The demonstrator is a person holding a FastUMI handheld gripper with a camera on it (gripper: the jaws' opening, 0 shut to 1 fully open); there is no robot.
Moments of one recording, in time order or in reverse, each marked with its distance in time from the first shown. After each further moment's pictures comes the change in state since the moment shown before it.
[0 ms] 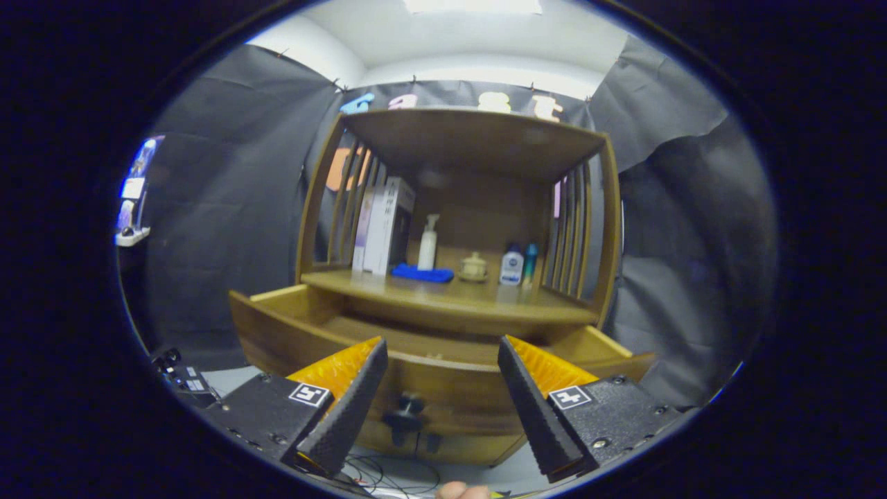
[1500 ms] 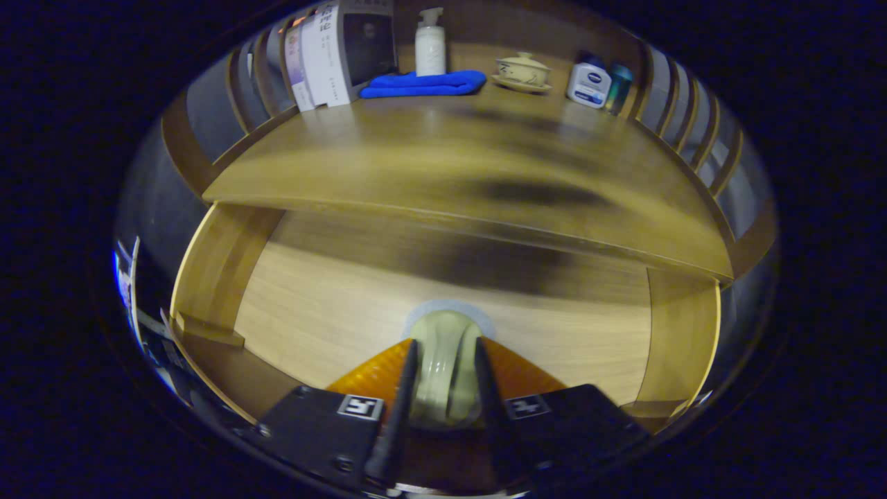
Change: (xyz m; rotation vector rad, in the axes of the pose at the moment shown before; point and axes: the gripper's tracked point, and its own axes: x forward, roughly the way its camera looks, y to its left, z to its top) arm 0.133 0.025 -0.121 0.042 1.082 0.109
